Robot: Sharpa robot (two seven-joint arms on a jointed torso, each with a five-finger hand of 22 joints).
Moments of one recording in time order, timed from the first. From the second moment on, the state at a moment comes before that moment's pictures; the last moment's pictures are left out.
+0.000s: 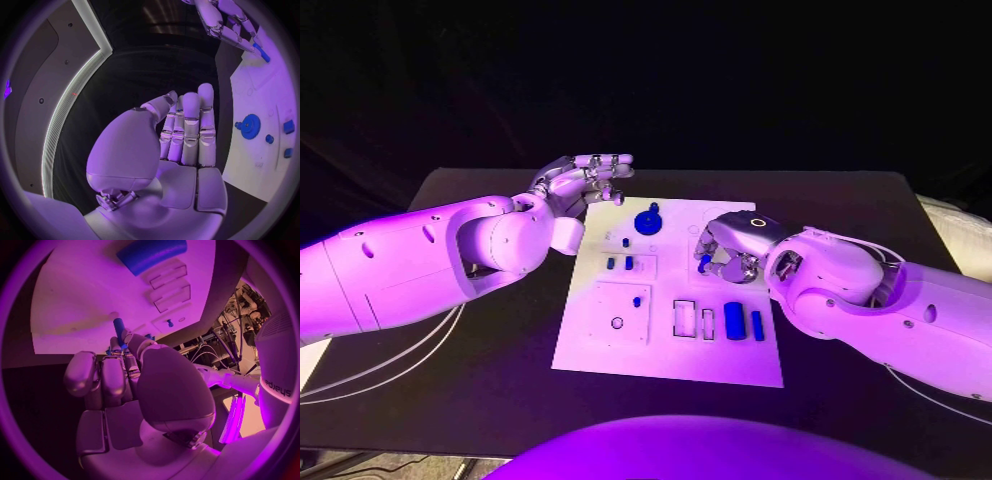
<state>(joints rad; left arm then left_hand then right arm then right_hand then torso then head) 1.16 -0.90 -0.02 1.57 0.14 -0.23 0.34 1.38 -0.11 0.46 -0.09 0.09 1.06 0.18 0.12 0.07 1.14 0.10 0.22 0.10 1.19 0.01 1.02 0.47 0.17 1.21 0.11 0.50 1.03 1.03 -0.80 0.05 1.73 -1.80 -0.17 -0.31 1.46 -0.07 0.47 -0.01 0.05 1.17 0.12 0.09 0.09 1.19 0.10 0.15 0.07 1.46 -0.02 1.22 1.12 0.12 1.37 0.07 1.26 1.01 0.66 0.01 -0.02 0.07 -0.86</state>
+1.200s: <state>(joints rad) 1.16 -0.89 -0.02 1.57 0.14 -0.23 0.33 1.38 -0.11 0.45 -0.09 0.09 1.06 0.18 0.12 0.07 1.14 0.10 0.22 0.10 1.19 0.01 1.02 0.47 0.17 1.21 0.11 0.50 1.03 0.91 -0.56 0.03 1.72 -1.72 -0.24 -0.23 1.46 -0.07 0.49 -0.02 0.05 1.17 0.13 0.08 0.09 1.19 0.10 0.12 0.07 1.46 -0.02 1.22 1.12 0.12 1.37 0.07 1.26 1.01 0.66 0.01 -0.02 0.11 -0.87</state>
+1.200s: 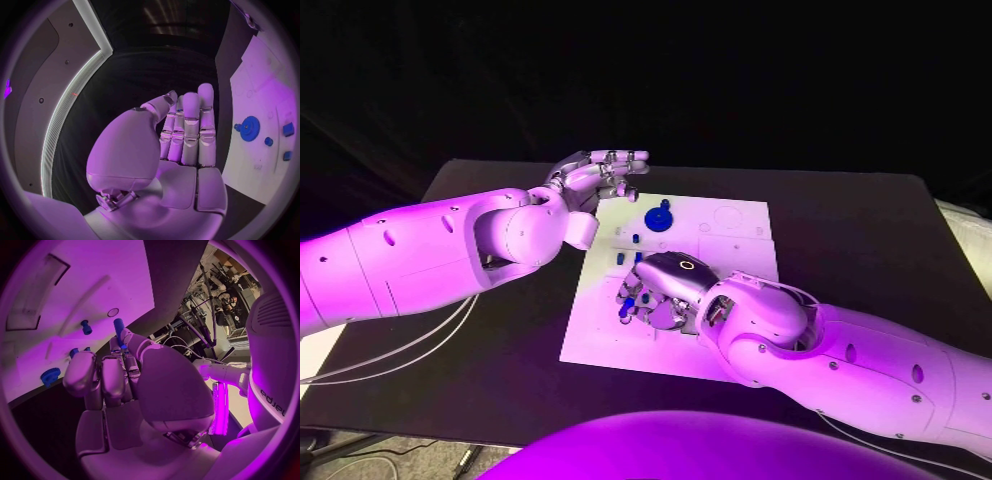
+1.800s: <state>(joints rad) 1.16 -0.89 -0.02 1.57 0.14 -0.23 0.33 1.38 -0.11 0.45 -0.09 0.09 1.06 0.18 0.12 0.07 1.14 0.10 0.22 0.10 1.19 0.01 1.02 0.47 0.17 1.21 0.11 0.50 1.03 0.91 -0.54 0.03 1.68 -1.74 -0.20 -0.22 1.45 -0.08 0.50 -0.03 0.05 1.17 0.13 0.08 0.09 1.19 0.10 0.12 0.07 1.46 -0.02 1.22 1.13 0.12 1.37 0.07 1.26 1.01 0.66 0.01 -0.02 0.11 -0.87</state>
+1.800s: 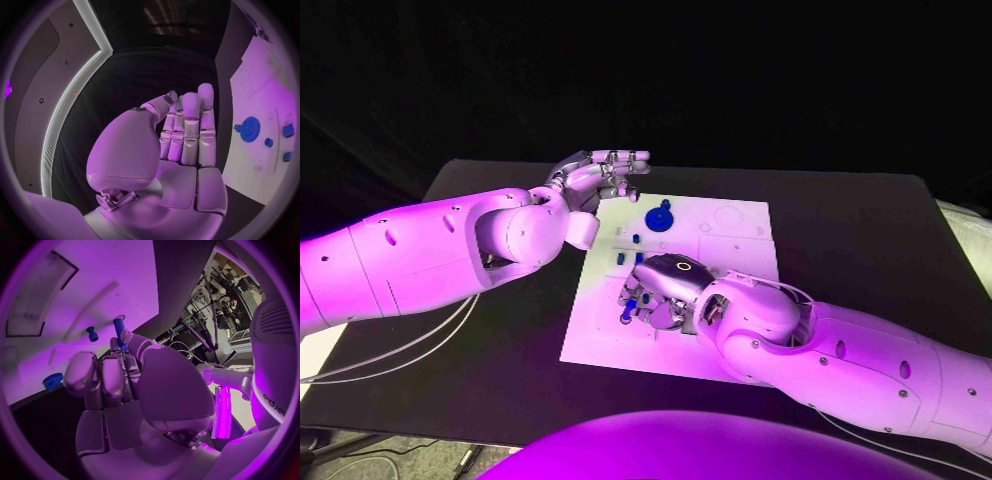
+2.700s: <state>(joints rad) 1.16 -0.89 -0.02 1.57 0.14 -0.23 0.33 1.38 -0.11 0.45 -0.09 0.09 1.06 0.18 0.12 0.07 1.14 0.10 0.22 0.10 1.19 0.01 1.02 0.47 0.17 1.21 0.11 0.50 1.03 0.91 -0.53 0.02 1.68 -1.78 -0.16 -0.23 1.44 -0.09 0.51 -0.04 0.05 1.17 0.13 0.07 0.09 1.19 0.11 0.12 0.07 1.46 -0.02 1.22 1.13 0.12 1.37 0.07 1.26 1.01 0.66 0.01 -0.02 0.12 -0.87</state>
